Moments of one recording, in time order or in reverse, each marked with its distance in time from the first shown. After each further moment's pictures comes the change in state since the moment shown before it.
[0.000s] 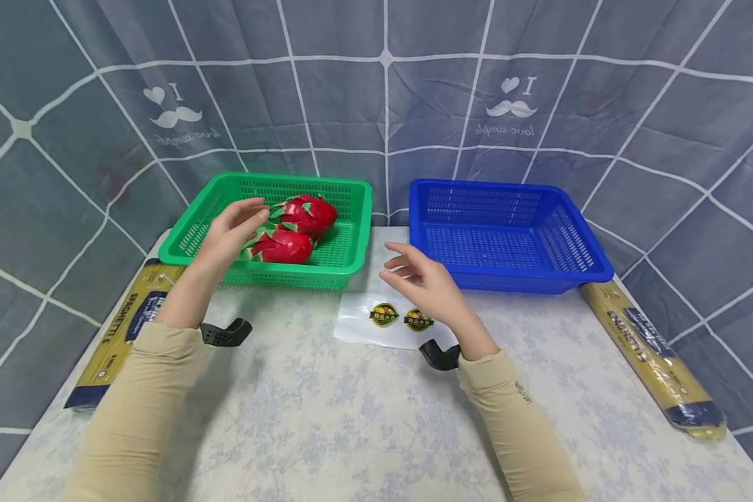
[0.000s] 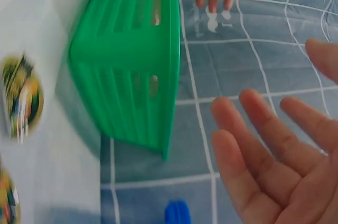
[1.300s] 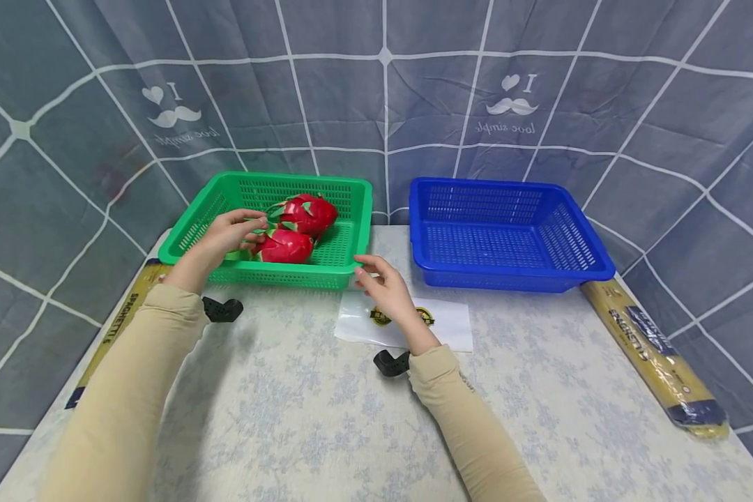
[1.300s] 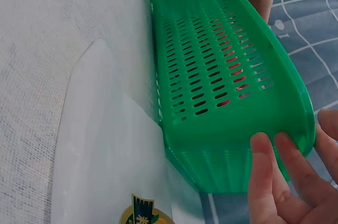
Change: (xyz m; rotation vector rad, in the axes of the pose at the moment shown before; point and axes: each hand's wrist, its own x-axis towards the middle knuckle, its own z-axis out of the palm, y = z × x) left_hand 0.041 -0.034 -0.024 0.127 -0.097 -0.262; right_hand 0.030 0.028 0.075 0.308 0.103 0.164
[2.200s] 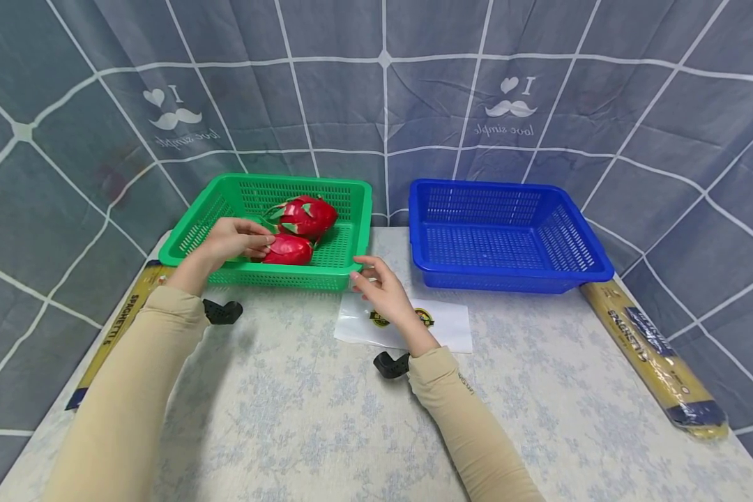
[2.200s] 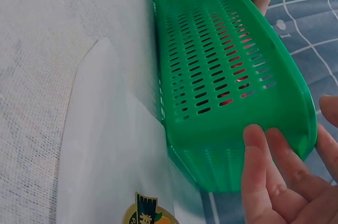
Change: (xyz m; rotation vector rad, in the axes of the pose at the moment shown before) left_hand -0.001 -0.003 0.003 -0.050 -0.055 0.044; right_hand 0.000 0.001 0.001 0.035 -0.052 0.017
